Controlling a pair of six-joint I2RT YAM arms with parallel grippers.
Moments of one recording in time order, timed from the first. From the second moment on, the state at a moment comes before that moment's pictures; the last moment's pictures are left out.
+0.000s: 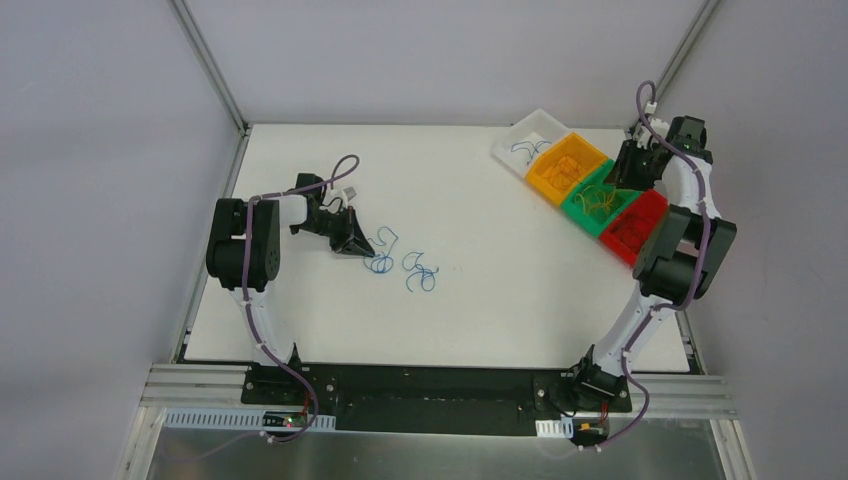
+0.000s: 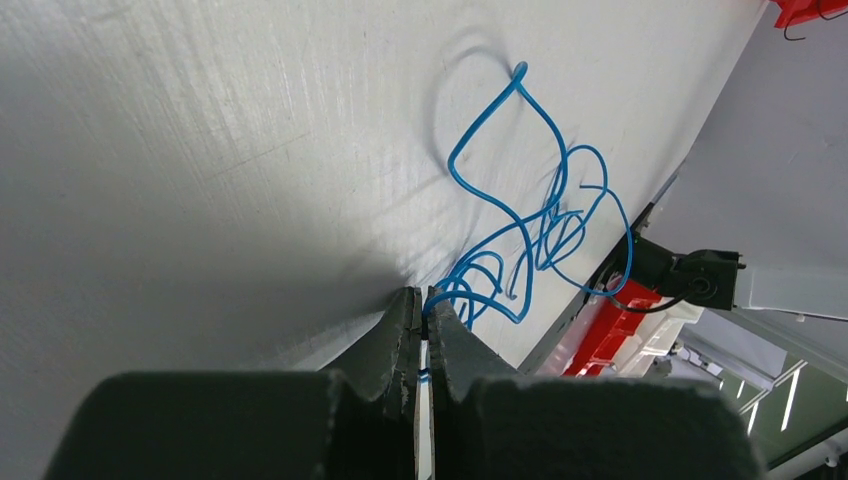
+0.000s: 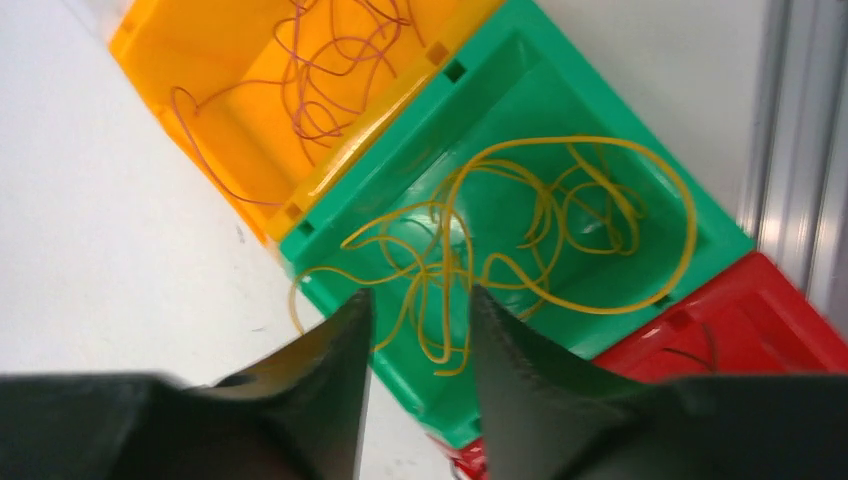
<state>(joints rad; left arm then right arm) -0.04 1.96 1.10 -0.42 0.84 -0.26 -0.37 1.97 1.69 -0.66 -0.43 -0.13</state>
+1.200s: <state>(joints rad) -0.08 1.88 1.03 -0.48 0.89 -0.30 0.66 1.89 1.35 -0.60 -0.50 -0.21</state>
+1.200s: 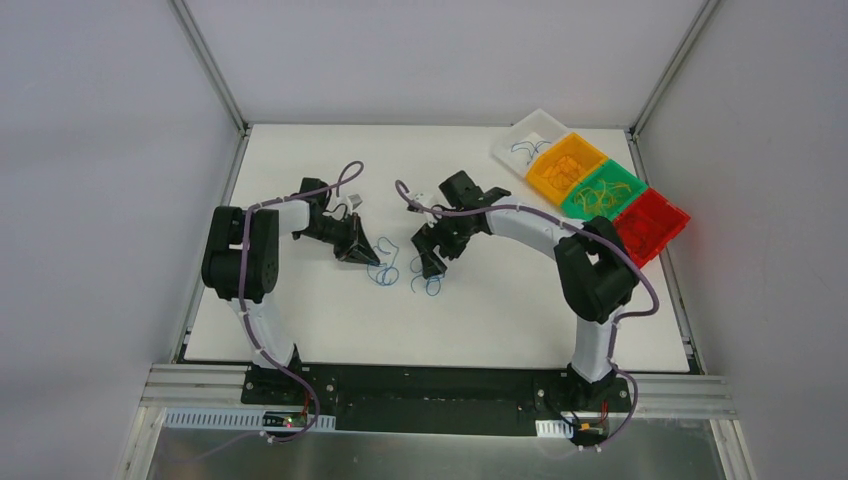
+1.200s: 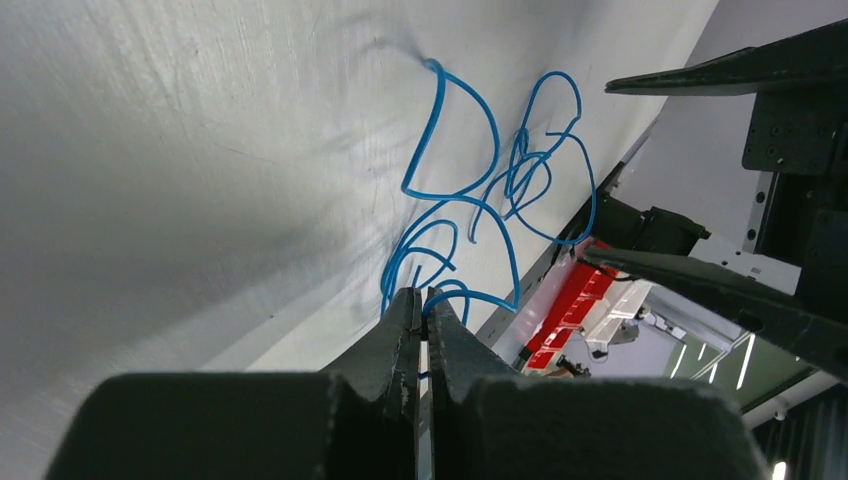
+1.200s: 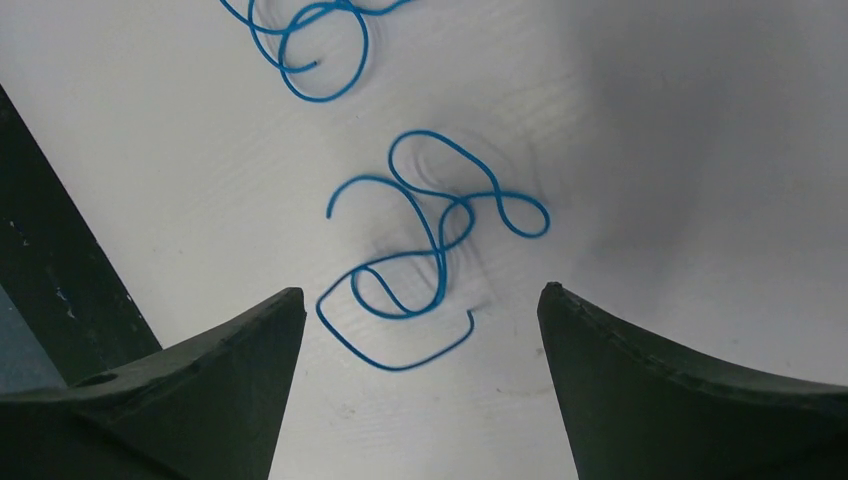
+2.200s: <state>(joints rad) -0.07 1.88 1.07 -0.52 0.88 -0.25 0.37 2.02 1.70 -0.66 -0.36 -0.16</state>
